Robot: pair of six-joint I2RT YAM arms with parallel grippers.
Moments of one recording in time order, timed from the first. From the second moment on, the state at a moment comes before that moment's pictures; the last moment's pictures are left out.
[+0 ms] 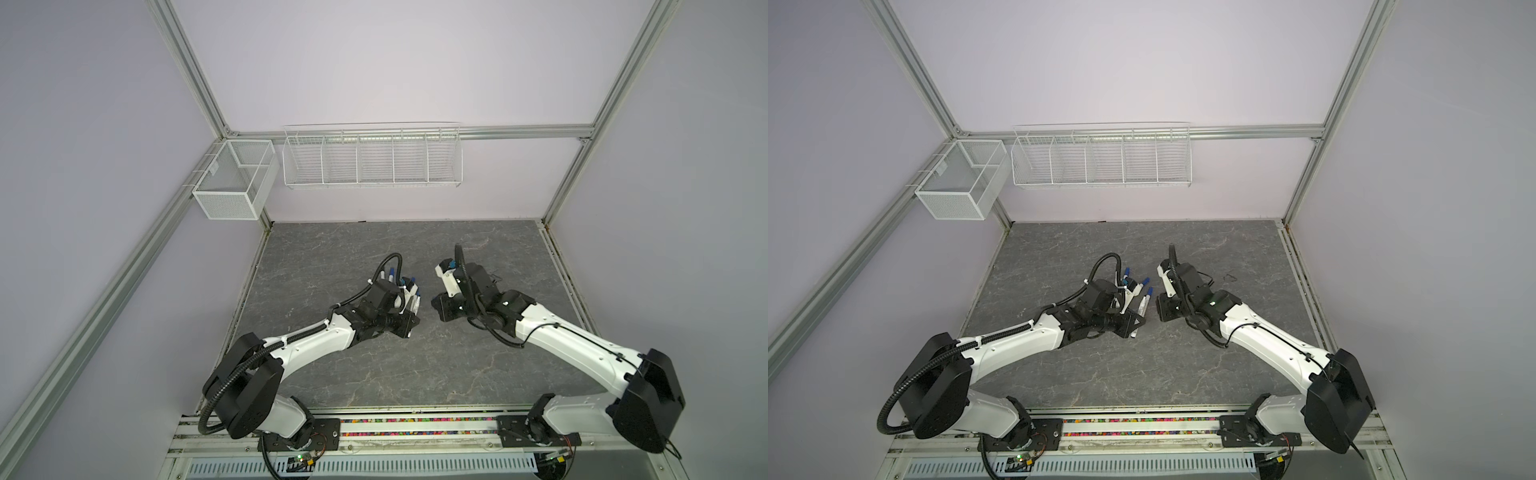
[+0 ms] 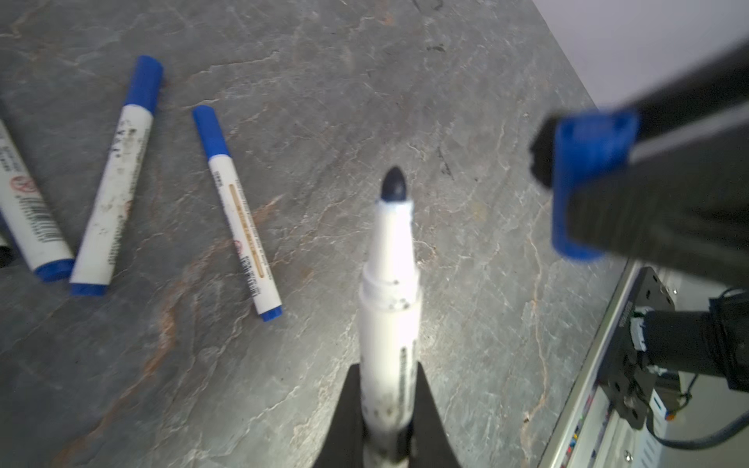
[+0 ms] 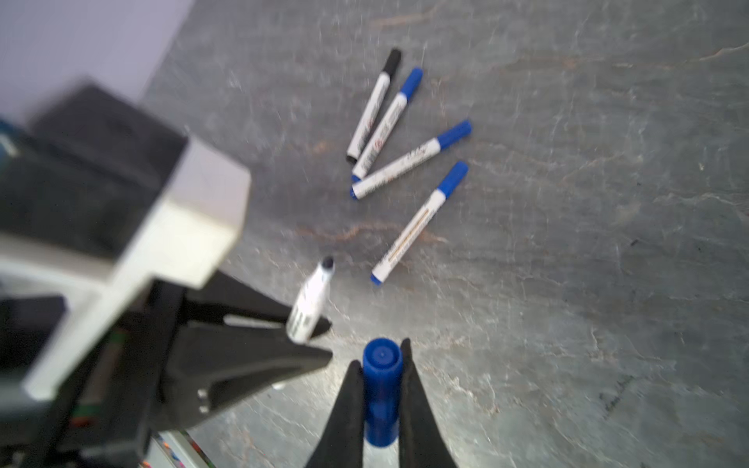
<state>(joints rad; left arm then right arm) -0.81 1.46 0.85 -0.14 0.30 -0.29 0.69 1.32 0.99 -0.42 -0.11 0.42</state>
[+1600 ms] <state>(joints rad) -0.81 1.44 0.84 -0.14 0.41 -0.23 0.65 1.36 0.97 -0.24 -0.29 0.52</state>
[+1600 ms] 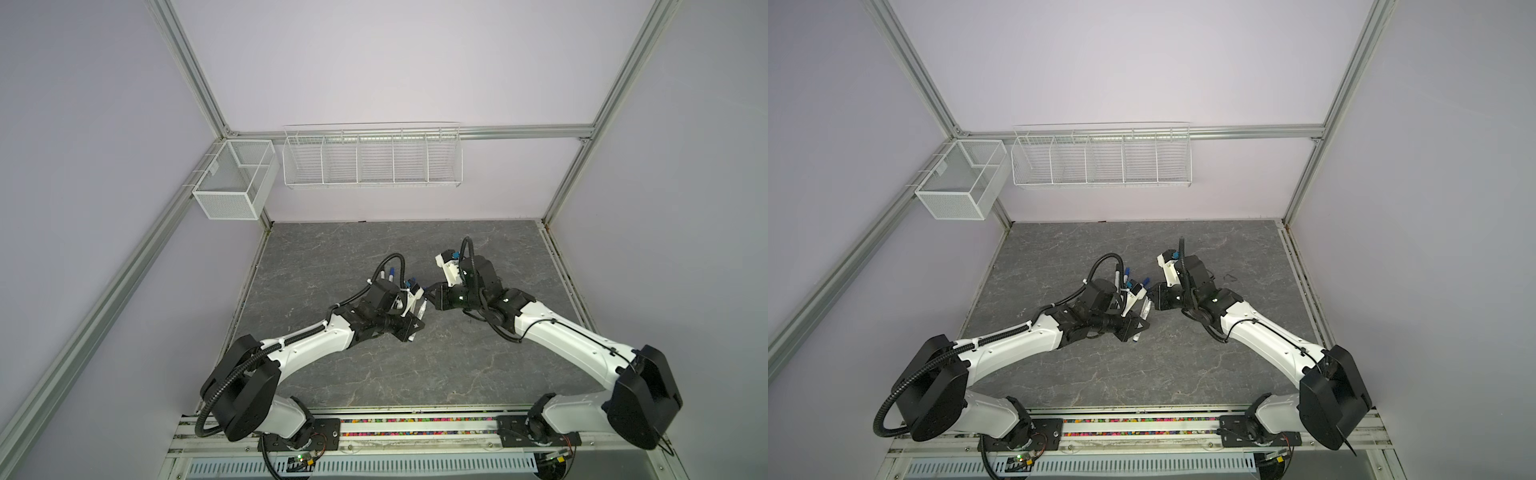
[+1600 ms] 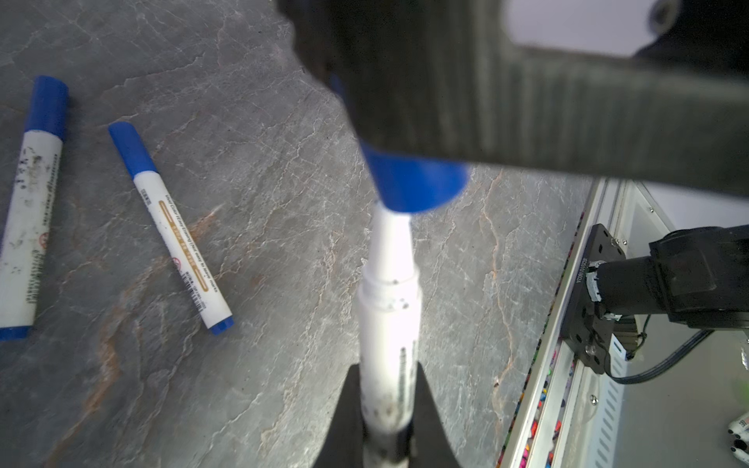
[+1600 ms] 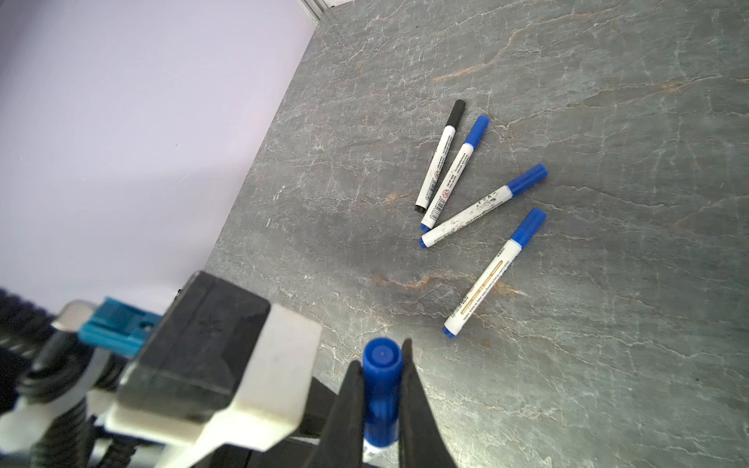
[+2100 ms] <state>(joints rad) -0.81 1.42 0.84 -0.12 0.42 -0.23 0.65 1.36 0.97 -0.23 -0.29 0.52</state>
